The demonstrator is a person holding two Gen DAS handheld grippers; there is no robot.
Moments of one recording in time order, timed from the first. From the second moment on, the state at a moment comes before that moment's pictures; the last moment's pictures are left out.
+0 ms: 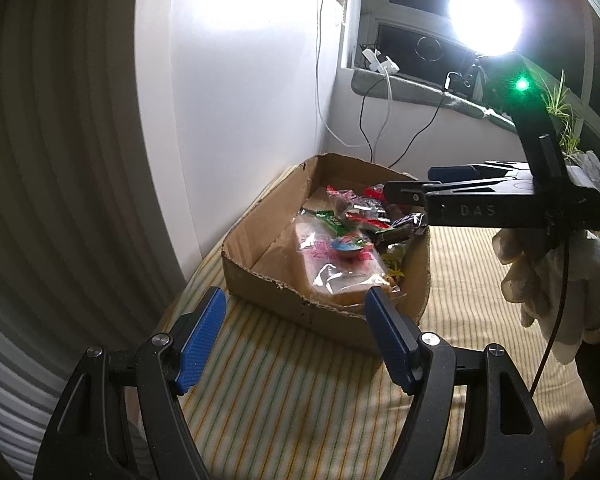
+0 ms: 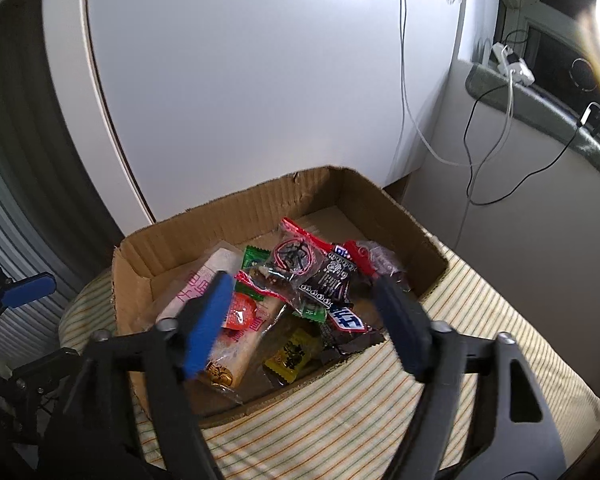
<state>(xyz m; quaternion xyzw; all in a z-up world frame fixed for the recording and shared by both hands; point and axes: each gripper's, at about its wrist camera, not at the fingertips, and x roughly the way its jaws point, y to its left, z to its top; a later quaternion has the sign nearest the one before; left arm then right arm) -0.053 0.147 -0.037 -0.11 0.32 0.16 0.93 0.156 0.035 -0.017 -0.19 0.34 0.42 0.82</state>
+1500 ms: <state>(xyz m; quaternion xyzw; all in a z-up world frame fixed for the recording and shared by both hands) -0.054 0.108 -0.013 -0.09 0.29 0.17 0.94 0.083 -0.076 0.008 -0.11 0.29 0.34 0.89</state>
